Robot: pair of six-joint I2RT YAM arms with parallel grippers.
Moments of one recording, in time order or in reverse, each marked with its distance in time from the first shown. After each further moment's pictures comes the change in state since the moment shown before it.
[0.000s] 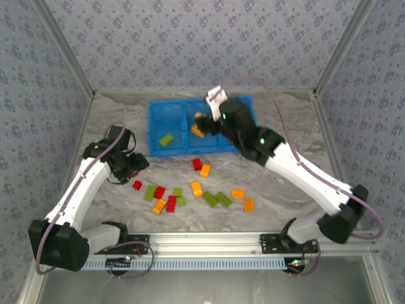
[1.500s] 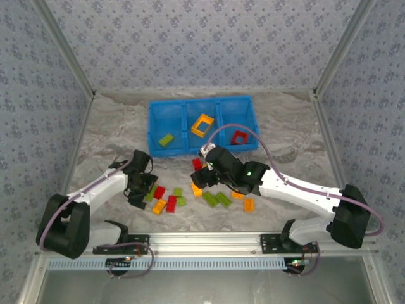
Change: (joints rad) left arm -0.161 0.120 -0.371 0.370 0.012 -0.761; right arm 0.152 -0.049 -0.397 -0.046 -0.182 0.337
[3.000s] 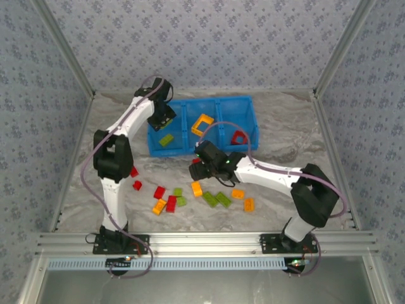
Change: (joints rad) left arm 0.046 0.903 1.382 -0.293 -0.163 0.589; right arm -0.095 0.335 0.111 0.044 0.001 0.105
